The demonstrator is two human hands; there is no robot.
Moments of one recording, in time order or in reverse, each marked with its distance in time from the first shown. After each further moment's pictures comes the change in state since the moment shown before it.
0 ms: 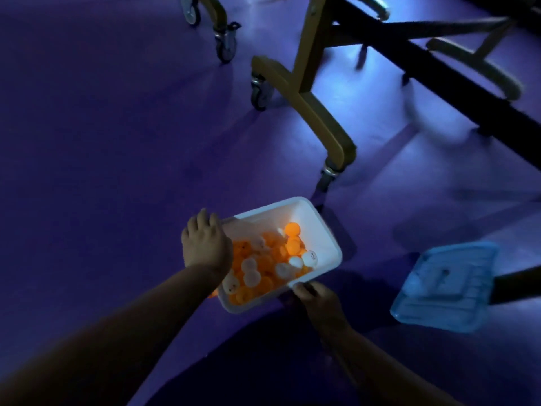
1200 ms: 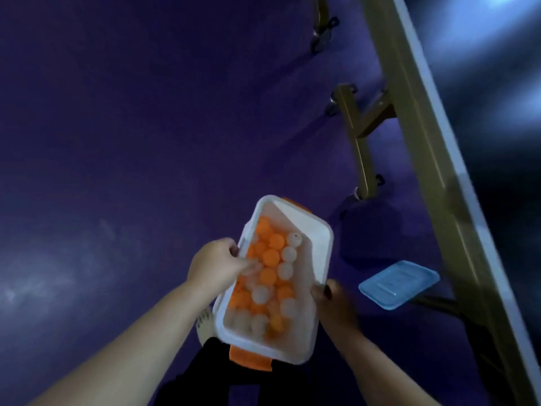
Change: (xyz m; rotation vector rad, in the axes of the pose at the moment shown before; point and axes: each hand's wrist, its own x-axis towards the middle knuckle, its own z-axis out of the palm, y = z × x) left_hand -0.124 0.031 -0.477 -0.501 -0.395 -0.552; right_hand -0.261 -0.387 -0.101 -0.344 -0.279 0.277
